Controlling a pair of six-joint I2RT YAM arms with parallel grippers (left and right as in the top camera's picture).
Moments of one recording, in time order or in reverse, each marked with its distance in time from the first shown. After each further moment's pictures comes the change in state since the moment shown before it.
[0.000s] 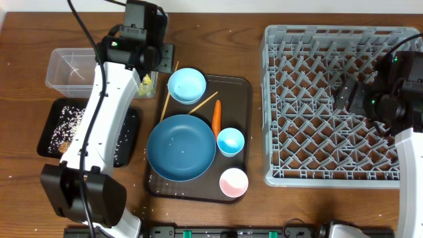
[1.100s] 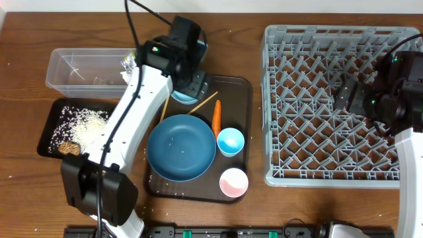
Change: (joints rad) left arm -0.183 0.045 -0.001 -0.201 0.000 0.029; right arm 0.000 0.000 0.000 -0.001 0.000 0.000
